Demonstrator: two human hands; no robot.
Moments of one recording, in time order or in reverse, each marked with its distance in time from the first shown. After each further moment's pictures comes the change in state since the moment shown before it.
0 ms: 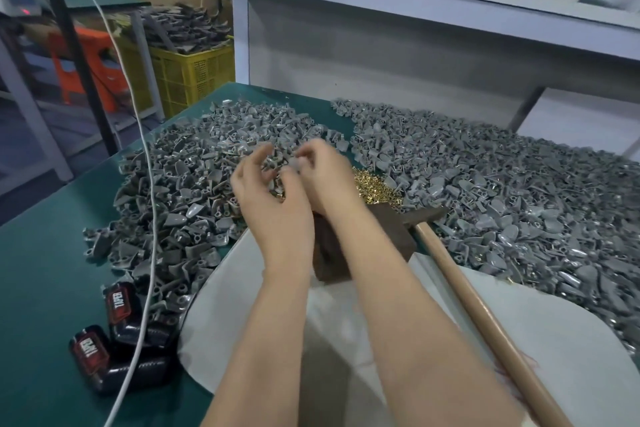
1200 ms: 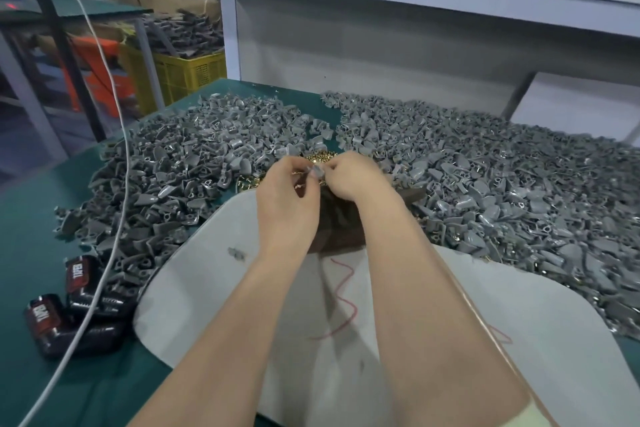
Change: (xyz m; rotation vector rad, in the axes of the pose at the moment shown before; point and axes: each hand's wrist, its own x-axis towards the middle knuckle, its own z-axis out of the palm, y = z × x) left_hand -0.025 -0.027 0.021 0.383 -0.302 0.074; right_hand -0.002 0.053 -0.045 -0.508 -0.172 0.227
